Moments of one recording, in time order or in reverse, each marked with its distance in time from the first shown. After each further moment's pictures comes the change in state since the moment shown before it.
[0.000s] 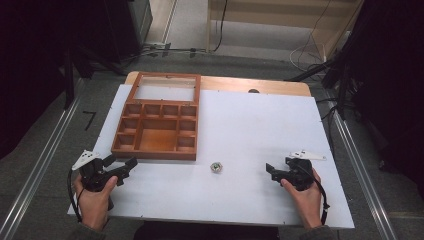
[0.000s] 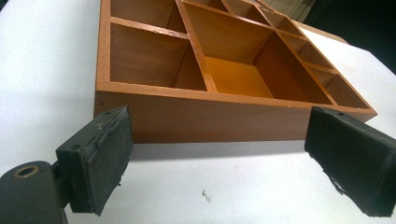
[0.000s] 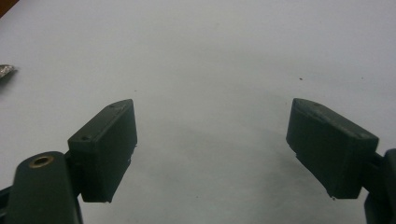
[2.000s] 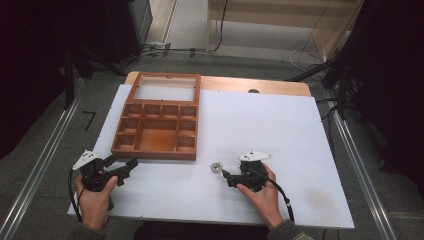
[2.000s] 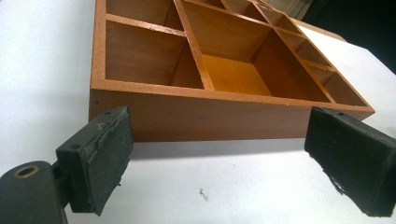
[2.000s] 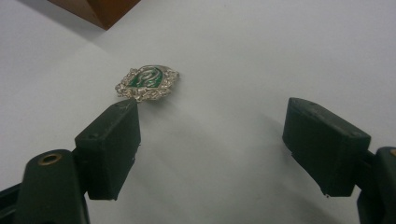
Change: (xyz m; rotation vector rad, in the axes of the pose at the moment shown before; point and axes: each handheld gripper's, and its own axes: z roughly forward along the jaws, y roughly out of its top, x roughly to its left) left arm -0.001 0.000 0.001 0.009 -0.006 0.001; right arm 0.112 0.014 0.047 0.044 0.152 -0.202
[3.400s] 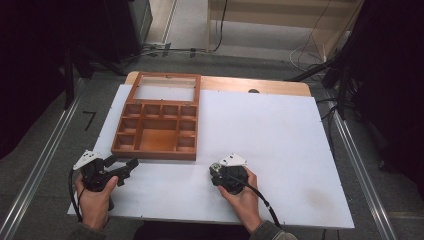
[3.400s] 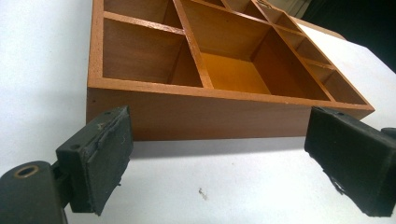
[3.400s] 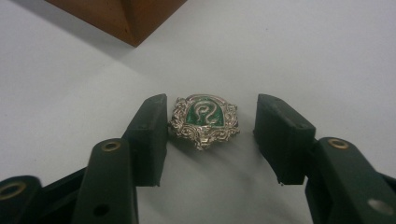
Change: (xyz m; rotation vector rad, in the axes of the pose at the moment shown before) left arm 0.000 0.000 0.001 0.005 -0.005 0.003; right arm 0.050 0.008 0.024 -0.033 -0.119 -0.050
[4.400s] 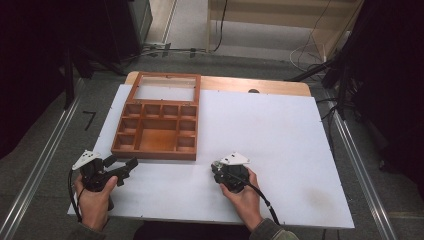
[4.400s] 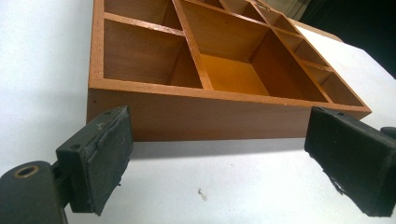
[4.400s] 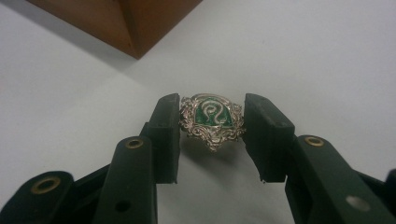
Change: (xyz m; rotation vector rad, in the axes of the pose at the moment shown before) left arm 0.001 0.000 -0.001 -0.005 -0.005 -0.008; right arm -0.005 0.003 -0.004 -0.026 0.023 0.004
